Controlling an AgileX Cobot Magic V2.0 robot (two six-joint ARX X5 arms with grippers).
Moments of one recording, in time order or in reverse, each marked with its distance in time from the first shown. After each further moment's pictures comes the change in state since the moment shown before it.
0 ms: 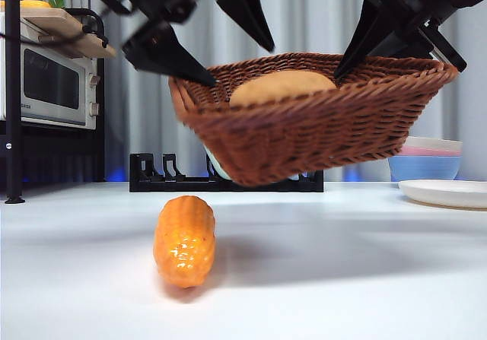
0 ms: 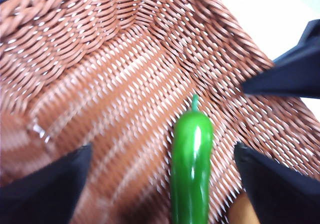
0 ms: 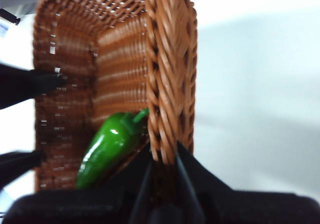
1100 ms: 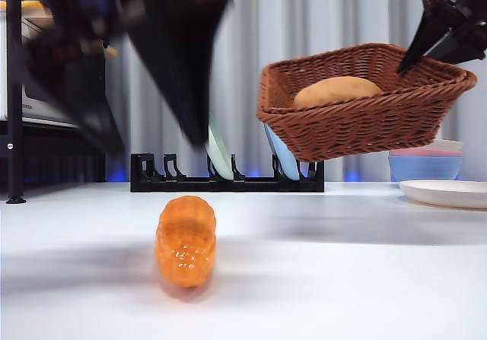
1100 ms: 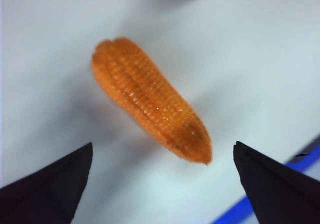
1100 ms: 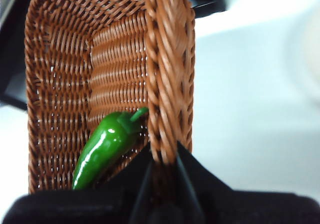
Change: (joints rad) left arm -0.274 -0.058 -0.113 -0.486 -0.310 -0.147; right arm -0.250 0.000 0.000 0.124 0.045 0.052
